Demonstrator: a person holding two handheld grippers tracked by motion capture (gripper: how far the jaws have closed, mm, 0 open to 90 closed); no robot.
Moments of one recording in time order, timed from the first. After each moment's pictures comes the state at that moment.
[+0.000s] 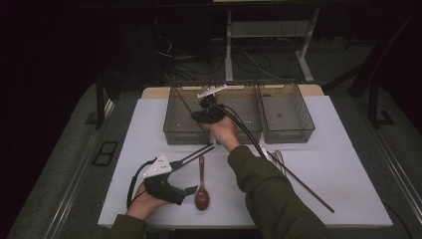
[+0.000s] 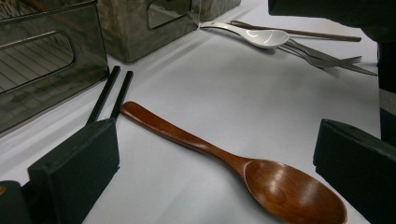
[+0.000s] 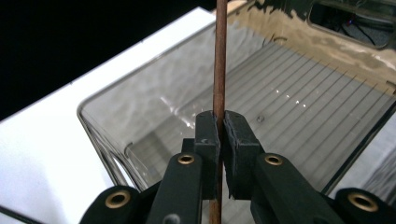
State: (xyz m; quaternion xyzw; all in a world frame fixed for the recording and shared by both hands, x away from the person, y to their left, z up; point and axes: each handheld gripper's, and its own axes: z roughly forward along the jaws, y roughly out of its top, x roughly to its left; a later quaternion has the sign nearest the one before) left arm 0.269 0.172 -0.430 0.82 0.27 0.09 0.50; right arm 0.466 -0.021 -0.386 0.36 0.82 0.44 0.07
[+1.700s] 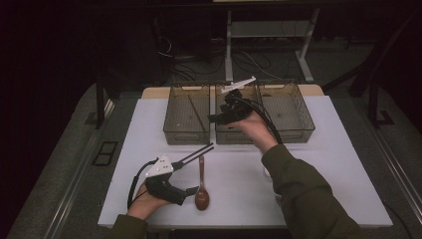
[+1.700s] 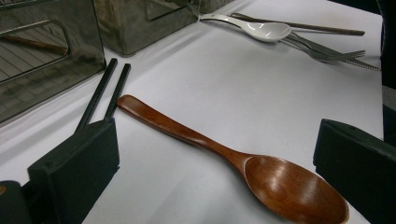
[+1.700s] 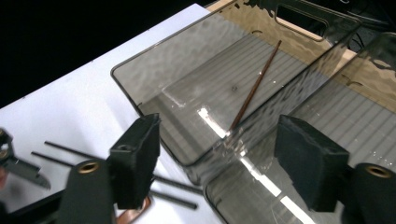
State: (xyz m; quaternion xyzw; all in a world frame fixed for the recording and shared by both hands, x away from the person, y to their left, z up) left arm 0.270 0.169 -0.432 0.82 0.27 0.09 0.50; right arm 0.433 -0.095 -0.335 0.35 0.83 0.43 0.08
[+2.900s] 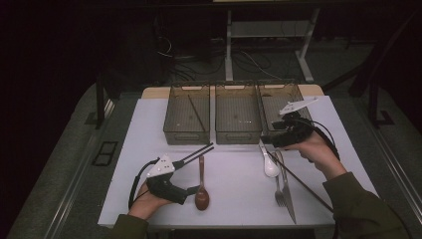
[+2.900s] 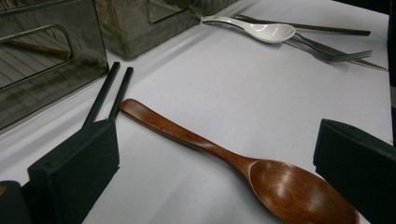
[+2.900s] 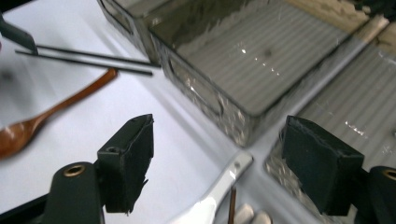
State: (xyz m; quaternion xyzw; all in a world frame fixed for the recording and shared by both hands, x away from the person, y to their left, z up) left arm 0.272 0.166 -0.433 0.82 0.27 0.10 0.50; right arm 0.367 -0.236 -0.350 0.36 0.85 0.38 0.10
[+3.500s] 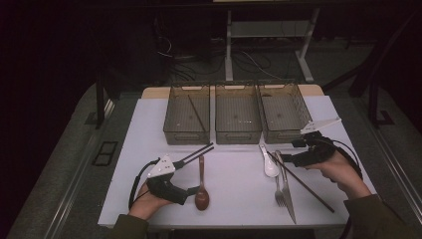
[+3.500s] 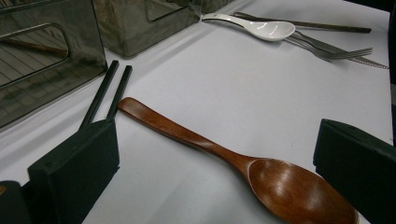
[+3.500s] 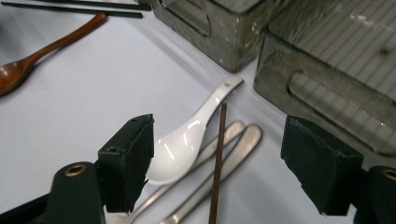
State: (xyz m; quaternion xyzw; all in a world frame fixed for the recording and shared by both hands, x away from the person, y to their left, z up) left arm 0.271 0.165 -0.433 0.82 0.27 0.10 0.49; right arm 0.328 -0.285 -0.377 0.38 0.85 0.36 0.09
